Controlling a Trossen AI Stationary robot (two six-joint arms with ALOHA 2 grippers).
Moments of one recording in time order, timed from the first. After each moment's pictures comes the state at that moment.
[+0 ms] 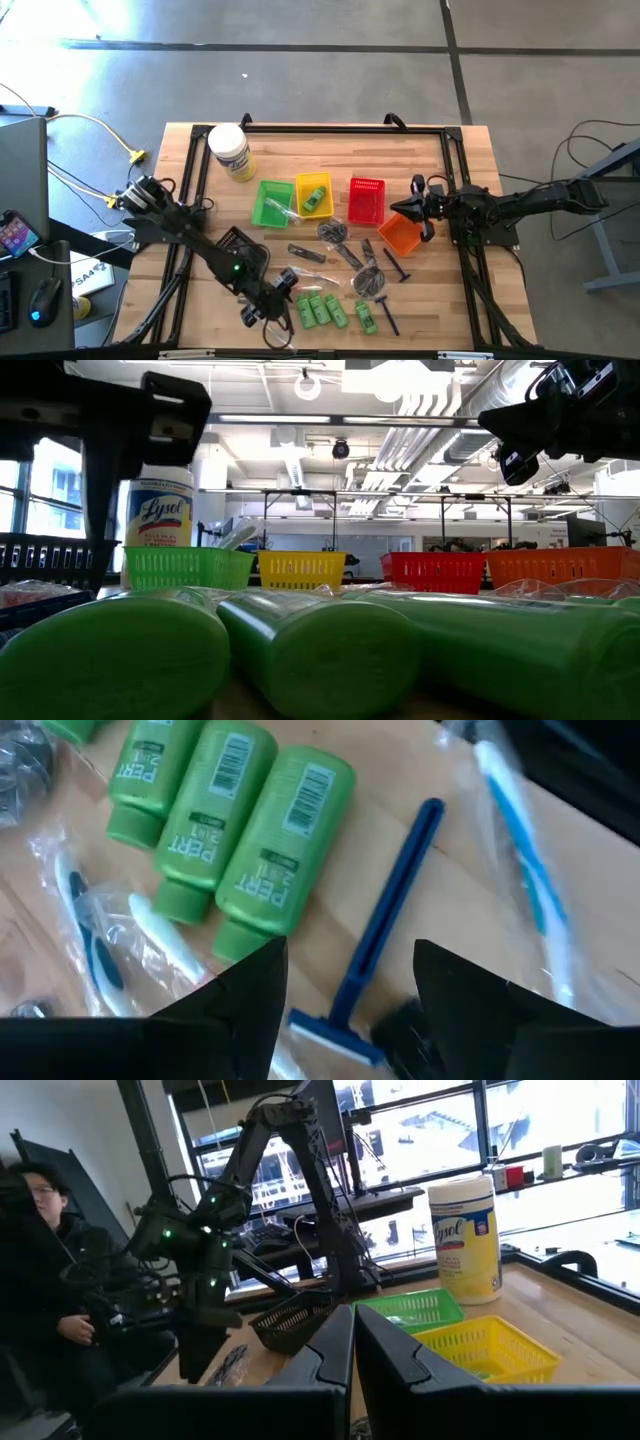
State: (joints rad) left arm -0.65 1.72 0.99 -0.14 -0.07 0.24; right arm 0.02 0.58 0.01 0.72 0.00 0.21
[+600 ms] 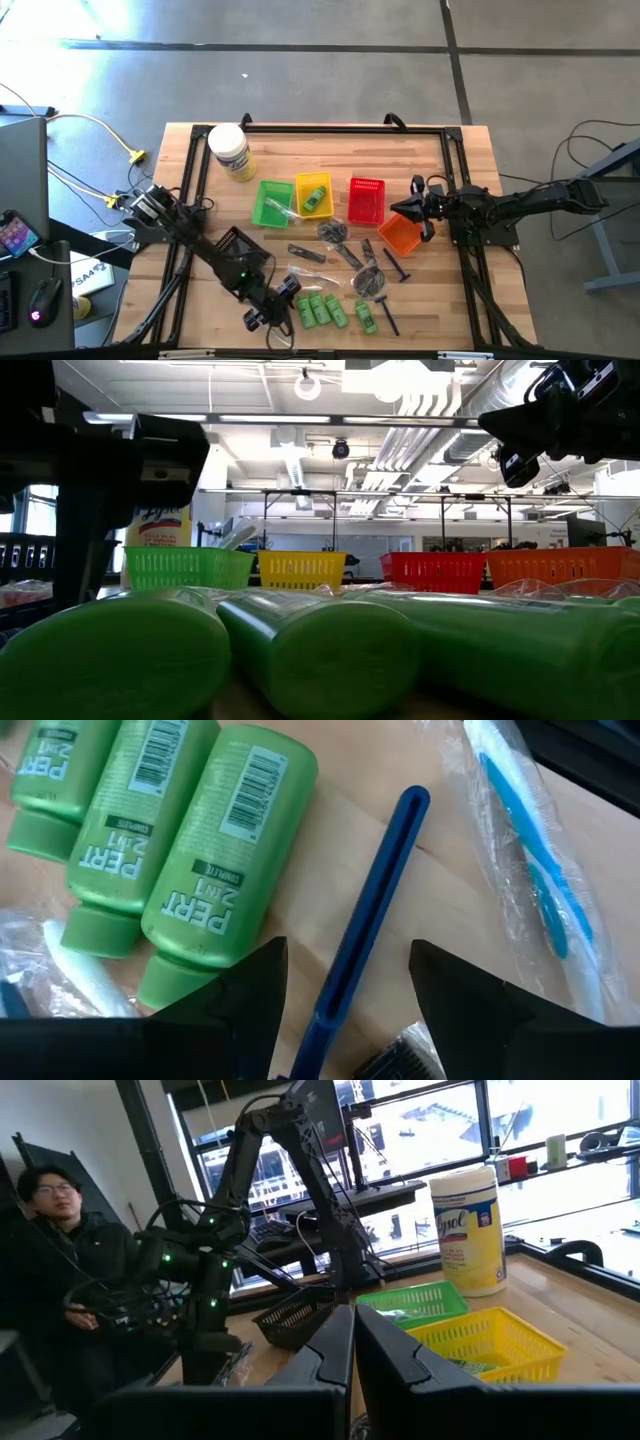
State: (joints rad) left arm -0.66 1.84 0.99 -0.05 -0.04 0.26; right arm 0.02 0.58 0.01 0.71 0.00 0.24
